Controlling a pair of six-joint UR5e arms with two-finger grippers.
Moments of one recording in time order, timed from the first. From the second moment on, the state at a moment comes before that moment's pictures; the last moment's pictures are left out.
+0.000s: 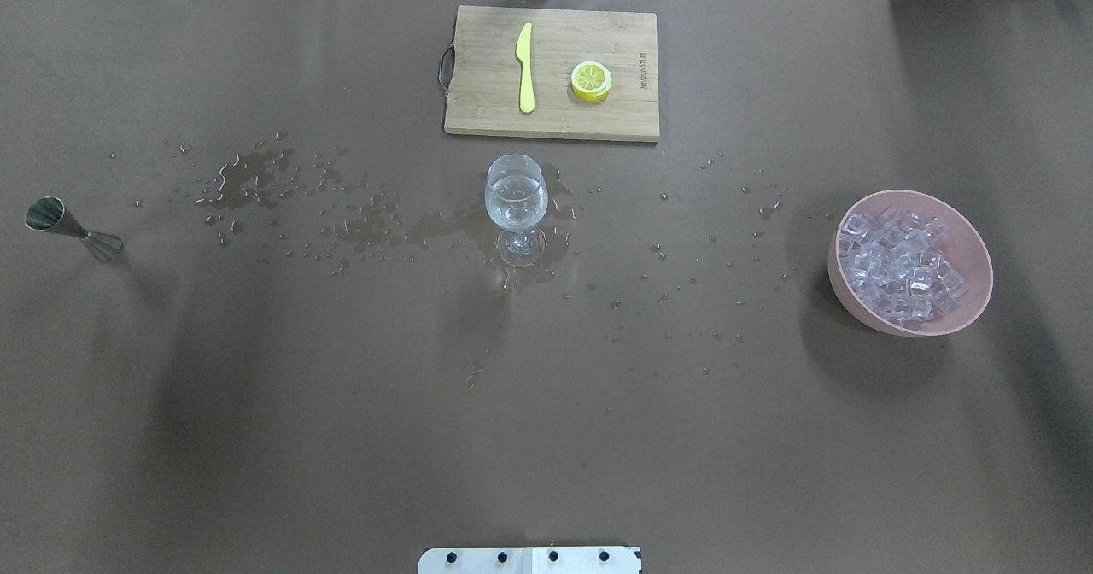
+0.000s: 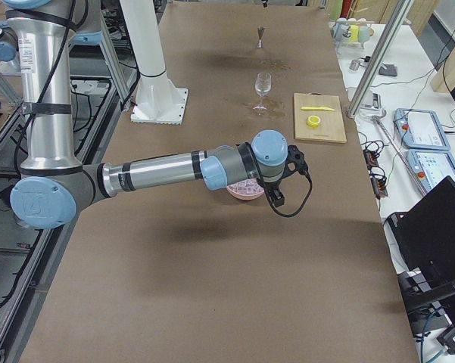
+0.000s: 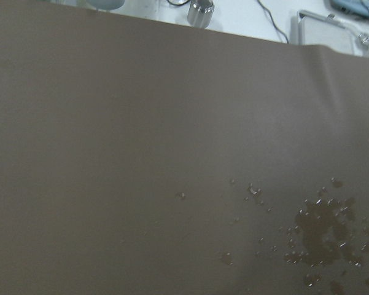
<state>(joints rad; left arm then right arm) -1.42 -1.48 -1.68 -2.17 -2.32 -0.43 1.48 -1.58 1.77 -1.27 2.61 -0.03</state>
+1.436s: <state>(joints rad) -1.43 -1.48 -1.68 -2.15 -2.33 -0.39 0.96 -1.64 1.82 -0.92 2.20 0.47</state>
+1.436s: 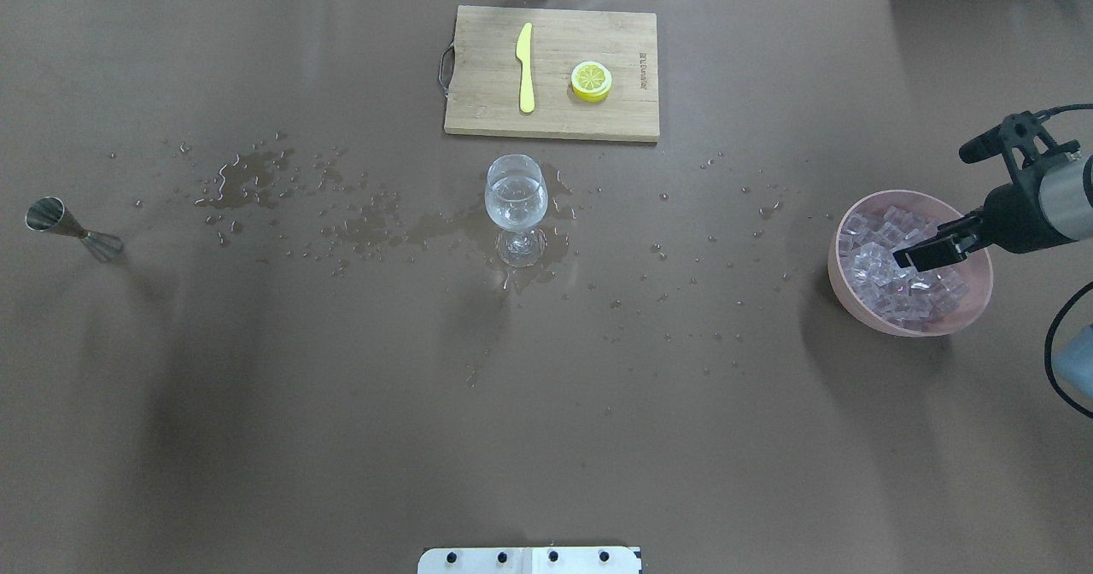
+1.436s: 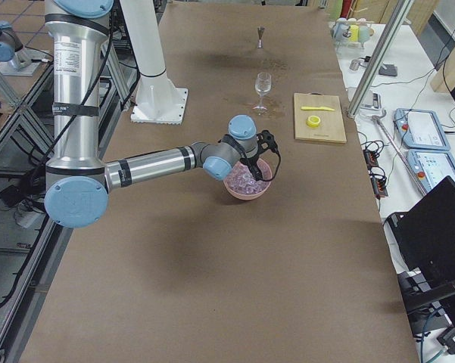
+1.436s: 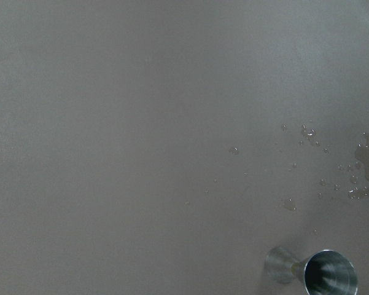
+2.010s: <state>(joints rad) -1.43 -1.48 -1.68 -2.15 -2.33 -0.39 0.93 -1.66 1.81 -0.92 2.17 0.47</state>
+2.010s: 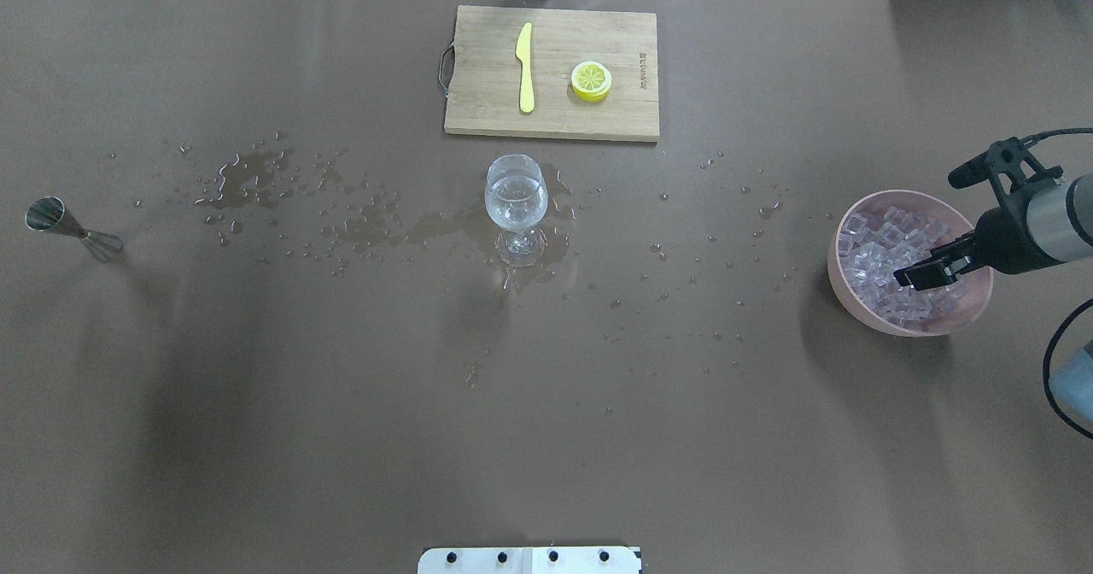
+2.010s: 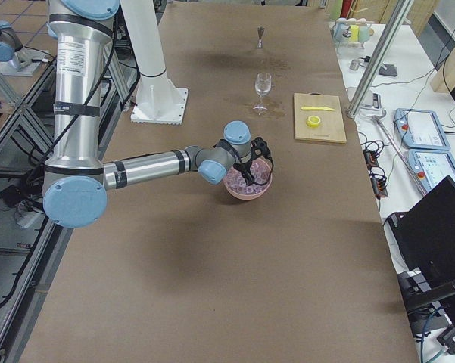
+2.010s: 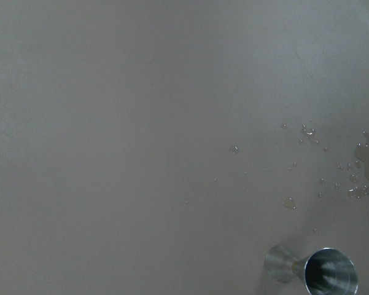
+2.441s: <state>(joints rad) -1.43 -1.48 -1.67 -2.16 -2.32 -0.39 0.92 -1.64 1.79 -0.92 2.17 0.46</state>
